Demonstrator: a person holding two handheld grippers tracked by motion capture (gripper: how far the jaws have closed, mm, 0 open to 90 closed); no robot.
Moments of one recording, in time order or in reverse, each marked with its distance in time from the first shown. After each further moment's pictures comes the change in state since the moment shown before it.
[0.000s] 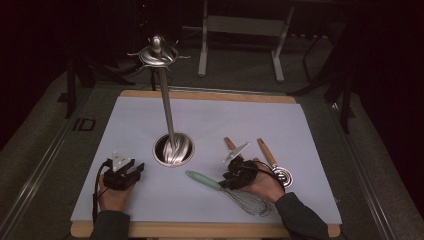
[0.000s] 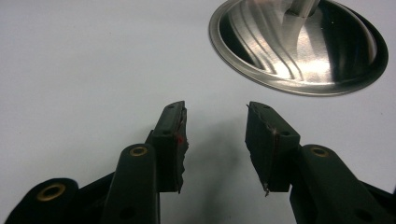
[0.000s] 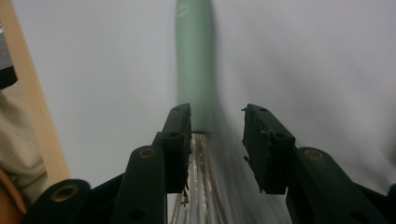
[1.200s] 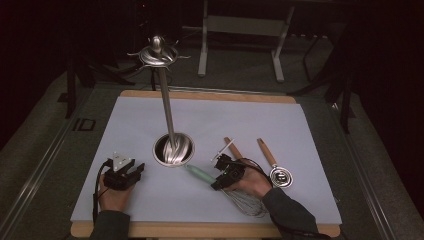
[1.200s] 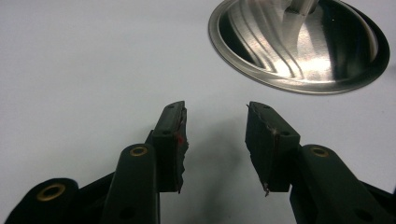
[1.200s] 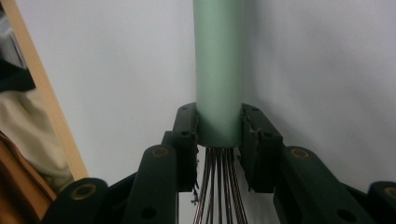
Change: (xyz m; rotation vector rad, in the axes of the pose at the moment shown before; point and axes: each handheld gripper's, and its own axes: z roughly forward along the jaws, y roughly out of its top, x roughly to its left) left arm 0.000 0.000 0.001 0.006 0.002 0.005; right arm 0.002 0.025 0.020 0.124 0.081 0.081
